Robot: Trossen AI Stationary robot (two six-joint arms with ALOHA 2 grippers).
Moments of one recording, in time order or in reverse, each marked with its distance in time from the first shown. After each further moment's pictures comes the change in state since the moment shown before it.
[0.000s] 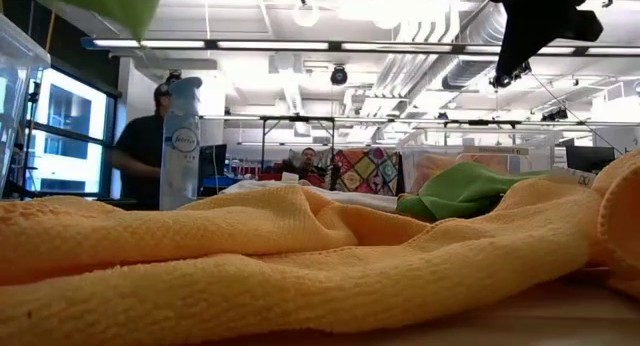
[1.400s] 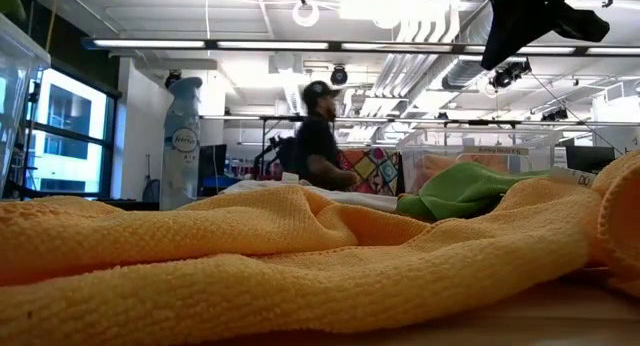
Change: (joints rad) left arm -0.275 -0.059 -0.007 -0.588 0.926 -0.789; right arm -0.001 0.000 0.000 0.014 0.144 0.290
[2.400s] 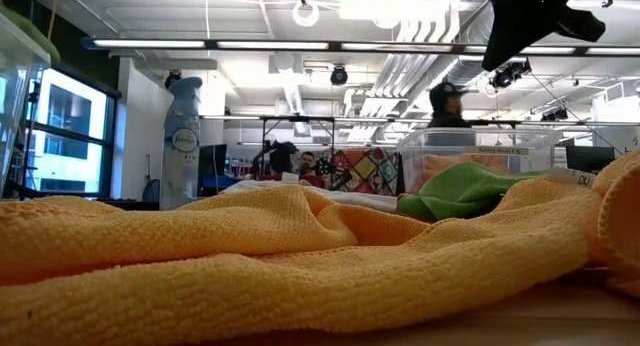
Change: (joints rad) left arm -0.032 0.184 0.000 0.261 -0.578 0.510; right arm 0.000 0.000 0.000 -0.024 0.023 -0.074
